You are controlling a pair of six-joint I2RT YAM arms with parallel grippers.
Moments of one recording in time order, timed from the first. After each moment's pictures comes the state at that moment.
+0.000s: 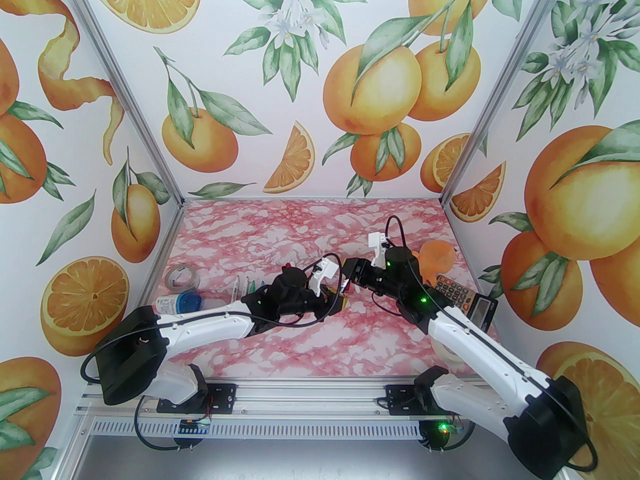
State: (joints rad) left arm -0.97 1.47 0.80 0.27 0.29 -0.44; right arm 0.47 1.06 0.73 -0.11 -0.32 0.87
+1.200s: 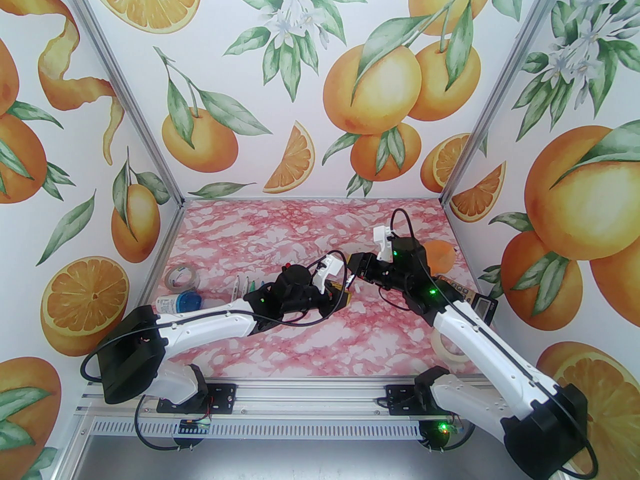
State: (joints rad) left arm -0.99 1.48 0.86 0.27 0.25 -0.41; right arm 0.41 1.06 0.86 -0.30 -0.36 0.81
